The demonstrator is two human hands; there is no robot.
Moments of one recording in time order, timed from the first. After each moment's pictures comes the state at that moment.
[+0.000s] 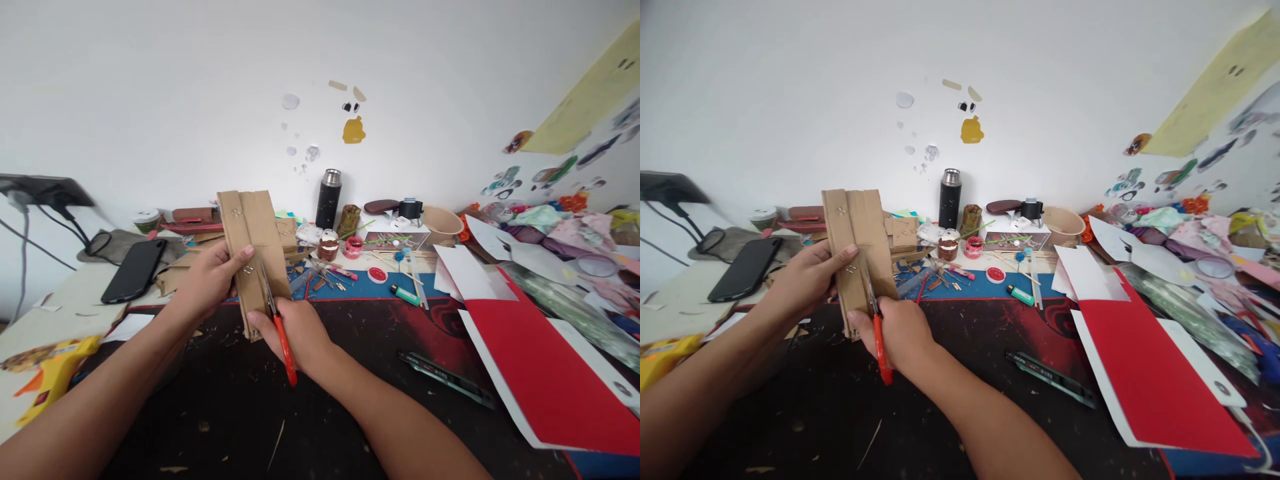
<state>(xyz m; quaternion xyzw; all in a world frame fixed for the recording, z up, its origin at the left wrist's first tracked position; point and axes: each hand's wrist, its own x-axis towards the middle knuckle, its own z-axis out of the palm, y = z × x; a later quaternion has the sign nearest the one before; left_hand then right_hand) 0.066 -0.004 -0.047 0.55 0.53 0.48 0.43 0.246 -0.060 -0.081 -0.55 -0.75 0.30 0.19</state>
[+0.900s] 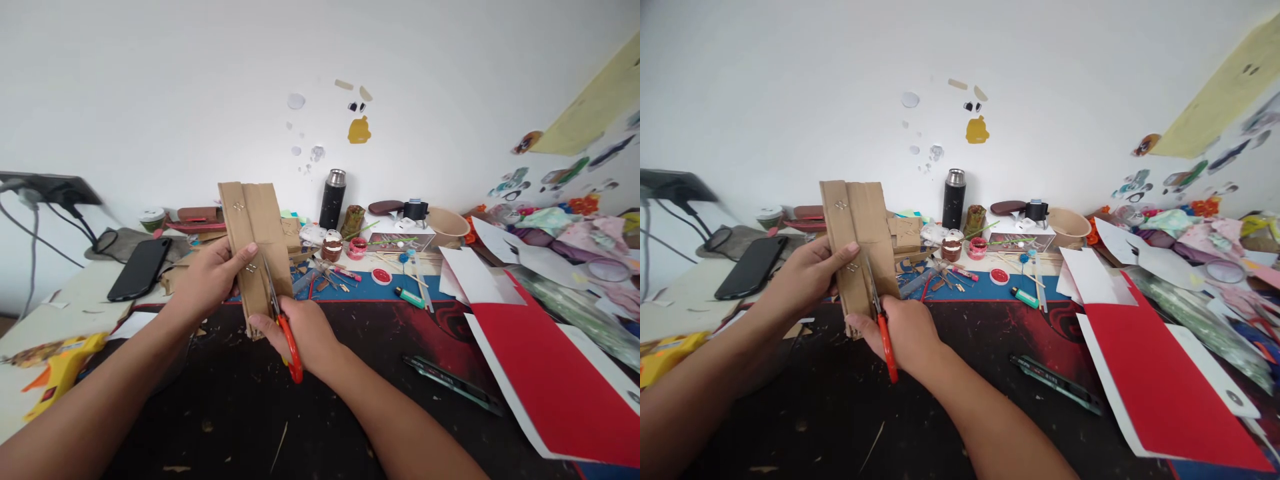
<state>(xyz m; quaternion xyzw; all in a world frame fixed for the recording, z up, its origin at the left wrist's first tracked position) 0.056 -0.003 -0.048 0.58 0.53 0.47 0.40 0.252 -0.059 -0.084 -0.52 -0.78 0.28 0.20</state>
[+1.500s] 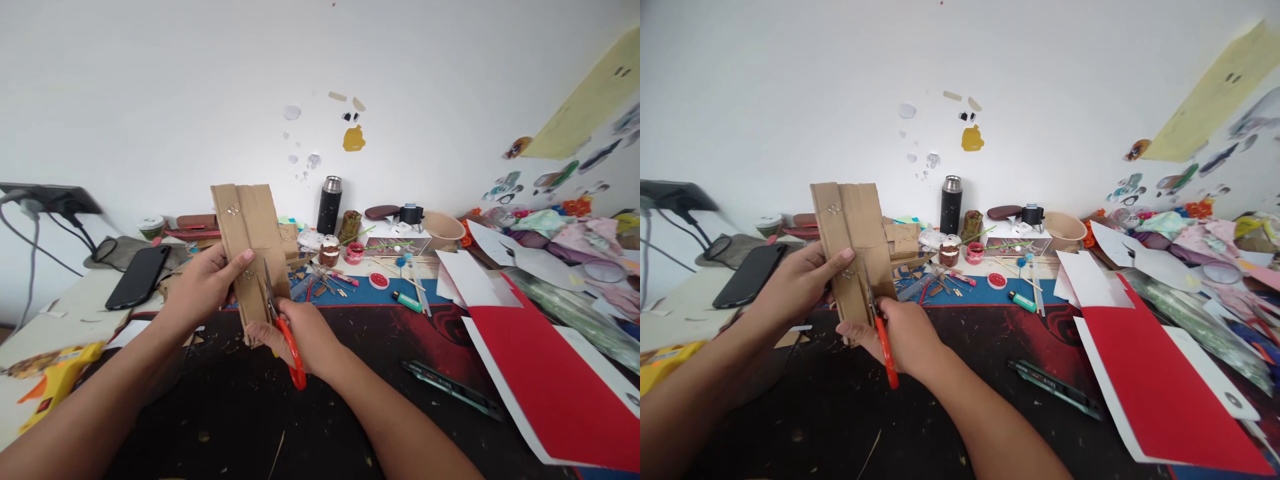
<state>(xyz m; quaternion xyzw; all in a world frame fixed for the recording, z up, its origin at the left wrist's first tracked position) 0.056 -0.010 -0.039 0.59 0.56 0.45 0.37 0.263 -0.058 -0.070 -0.47 -0.73 0.42 0.25</state>
